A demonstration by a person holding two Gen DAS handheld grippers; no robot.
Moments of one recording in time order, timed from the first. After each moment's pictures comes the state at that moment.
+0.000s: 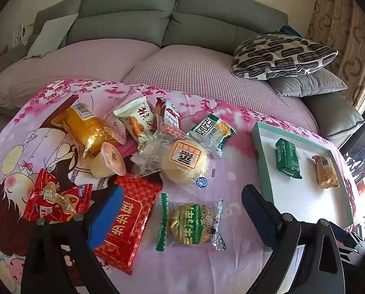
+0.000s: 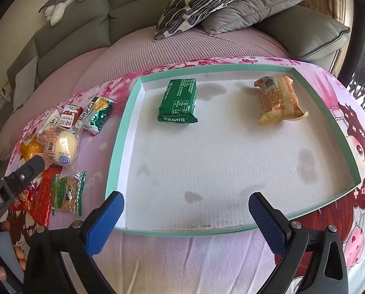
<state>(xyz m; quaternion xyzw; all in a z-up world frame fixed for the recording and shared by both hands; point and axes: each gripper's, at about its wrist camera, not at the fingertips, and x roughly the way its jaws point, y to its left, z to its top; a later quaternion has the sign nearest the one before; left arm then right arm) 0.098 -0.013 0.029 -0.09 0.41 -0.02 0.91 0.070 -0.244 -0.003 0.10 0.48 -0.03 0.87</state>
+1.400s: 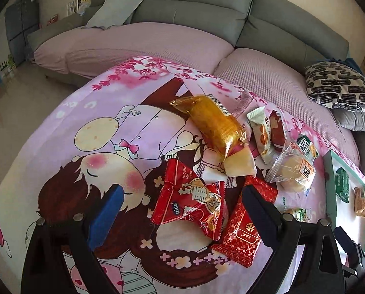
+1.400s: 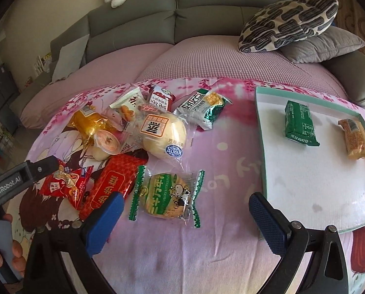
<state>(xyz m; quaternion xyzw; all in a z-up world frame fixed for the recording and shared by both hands) 0.076 0.124 0.020 -0.14 0.44 0.13 0.87 0.078 -0.102 0.006 0.03 0.43 0.09 0.90</state>
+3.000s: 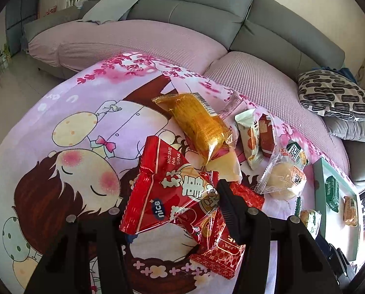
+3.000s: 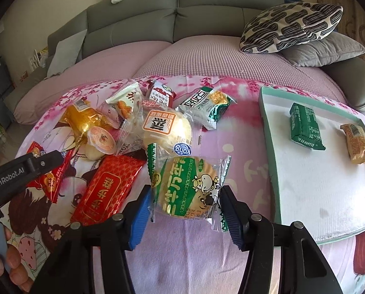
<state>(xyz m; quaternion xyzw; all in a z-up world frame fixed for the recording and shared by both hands) 0.082 0.116 0.017 -0.18 0.43 0.10 0.88 0.086 -0.091 -0.003 0.01 0.43 0.07 0.90</state>
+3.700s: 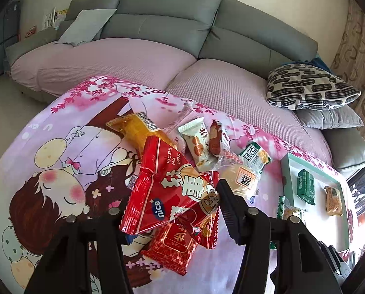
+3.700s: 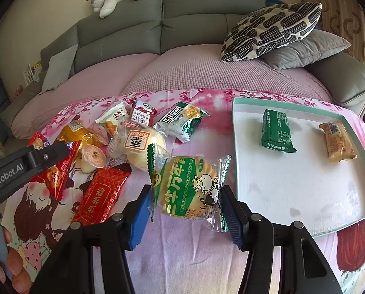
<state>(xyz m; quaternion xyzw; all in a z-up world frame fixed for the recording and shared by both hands) 0.085 0.055 0.052 -0.14 0.40 0.04 0.91 0.075 -0.128 0.018 0.04 0.41 0.04 0.91</state>
